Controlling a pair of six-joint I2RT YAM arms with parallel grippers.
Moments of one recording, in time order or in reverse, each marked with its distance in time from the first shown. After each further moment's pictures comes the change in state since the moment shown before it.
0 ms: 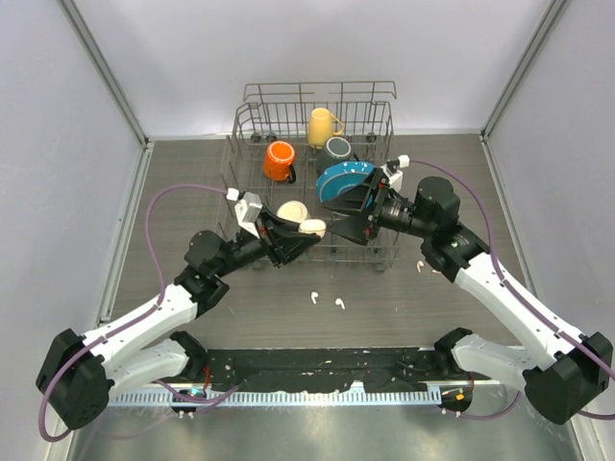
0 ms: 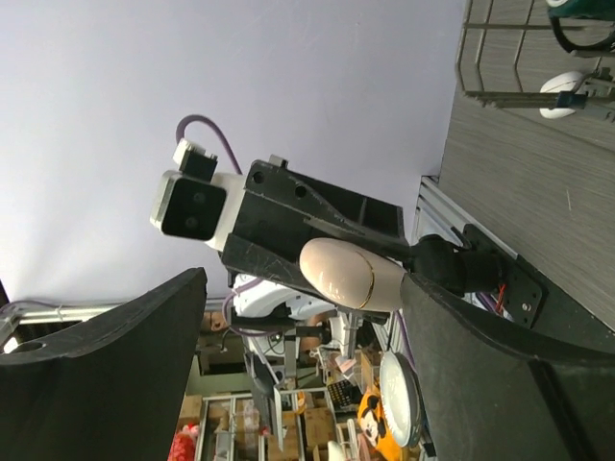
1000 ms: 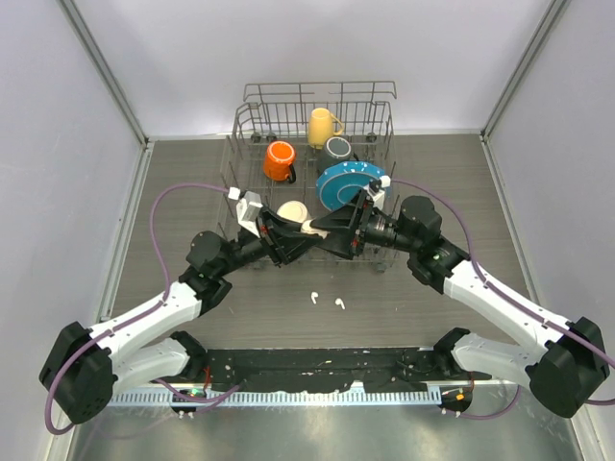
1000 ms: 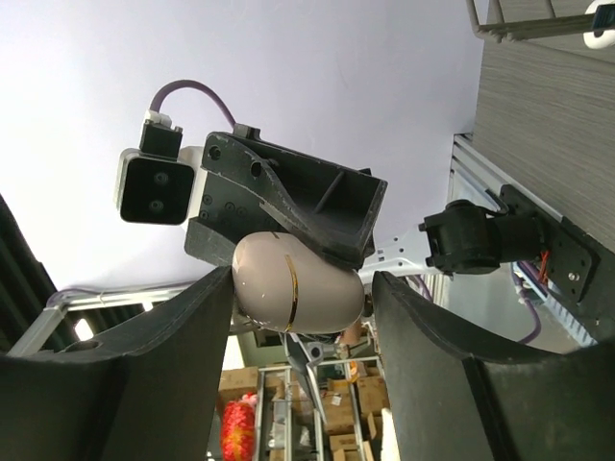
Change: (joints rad) left arm 0.002 0.055 -0.014 0.121 0.042 -0.070; right arm 0.115 0.017 -0.150 0.210 0.031 0.154
